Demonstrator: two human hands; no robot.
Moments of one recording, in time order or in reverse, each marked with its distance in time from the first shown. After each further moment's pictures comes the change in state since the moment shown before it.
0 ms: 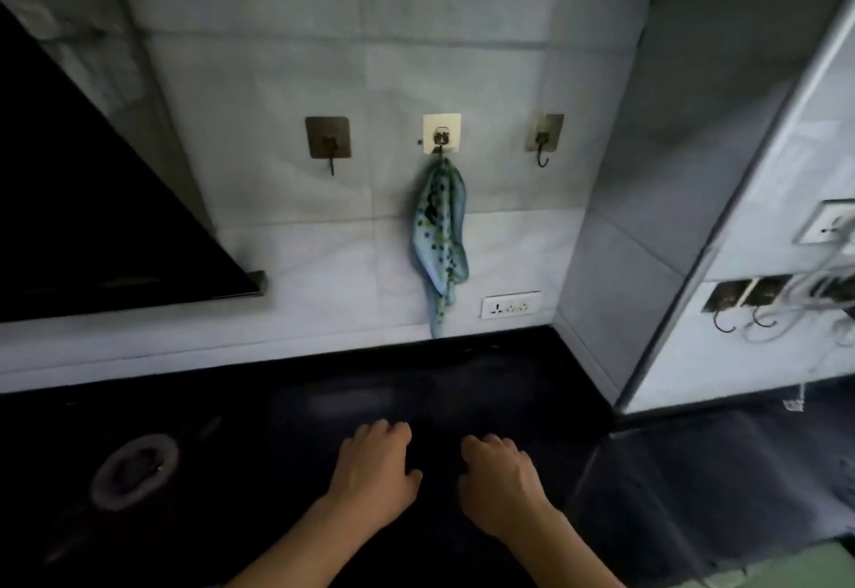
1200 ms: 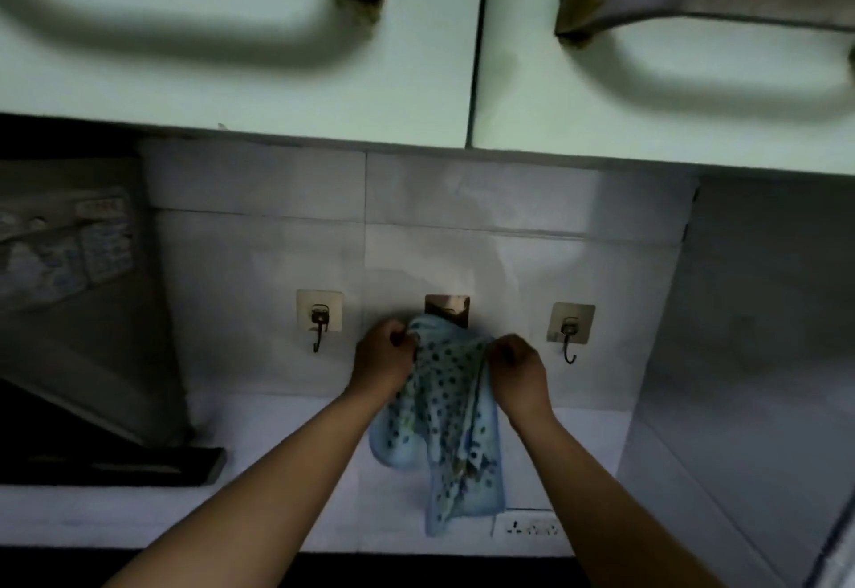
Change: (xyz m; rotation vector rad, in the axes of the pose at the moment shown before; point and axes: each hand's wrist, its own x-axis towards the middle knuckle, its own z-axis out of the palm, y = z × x) left_hand 0.314 0.033 -0.232 -0.698 0.654 -0.148; right_hand 0.313 0.037 -0.264 0.827 0.602 -0.170
